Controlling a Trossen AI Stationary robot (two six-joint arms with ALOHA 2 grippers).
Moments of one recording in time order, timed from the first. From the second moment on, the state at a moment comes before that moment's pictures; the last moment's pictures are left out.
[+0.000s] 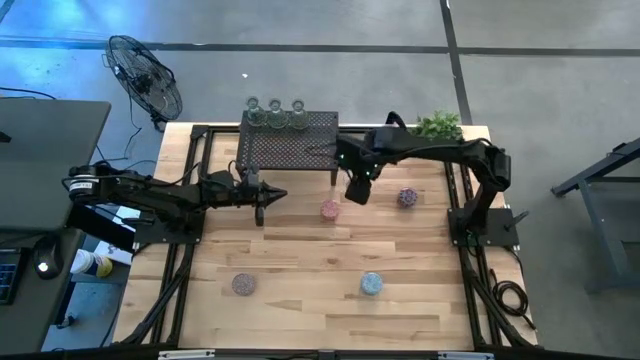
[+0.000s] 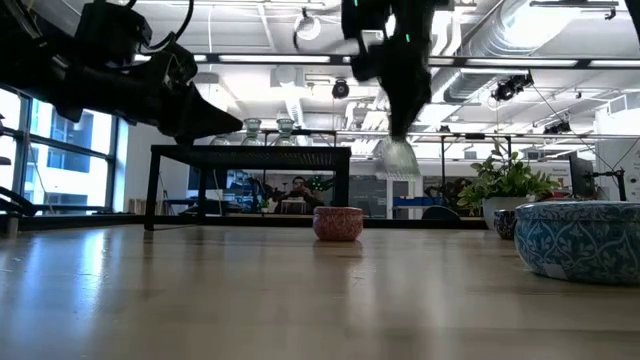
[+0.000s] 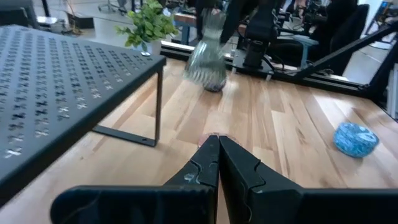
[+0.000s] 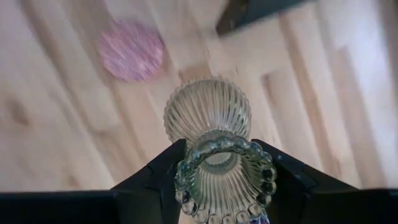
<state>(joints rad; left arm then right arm) 0.20 1.13 0.20 0.82 0.03 -0.14 -0.24 1.78 1.62 -1.20 0.06 0.14</state>
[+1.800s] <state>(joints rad) 0.15 1.13 0.20 0.75 0.01 -0.14 0.03 1.28 0.45 0.19 0.49 0.55</state>
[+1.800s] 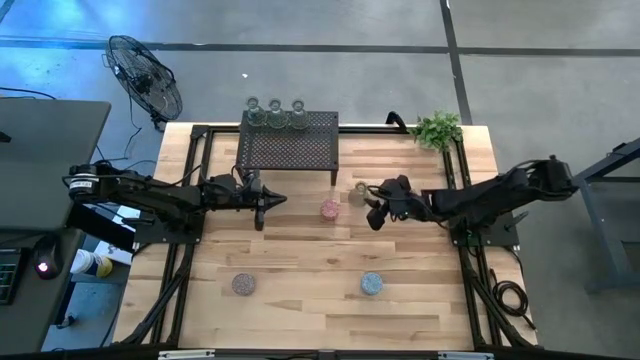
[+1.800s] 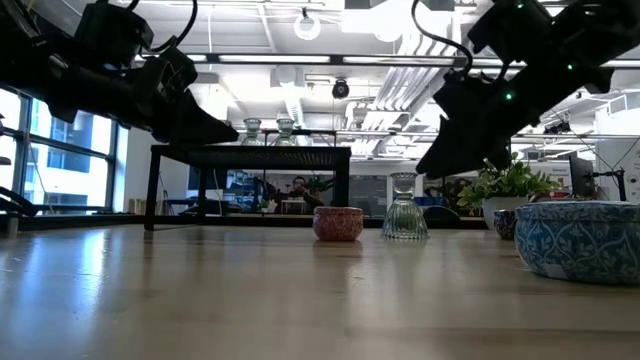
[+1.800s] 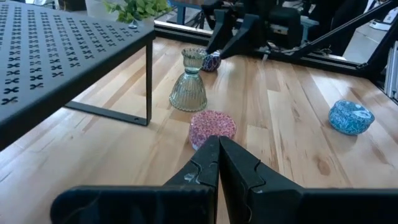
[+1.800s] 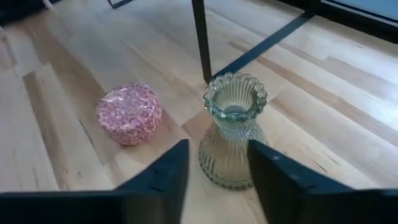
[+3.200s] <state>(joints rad) 0.16 1.13 0.20 0.74 0.01 -0.14 -0.15 1.13 0.74 -0.01 0.53 0.33</state>
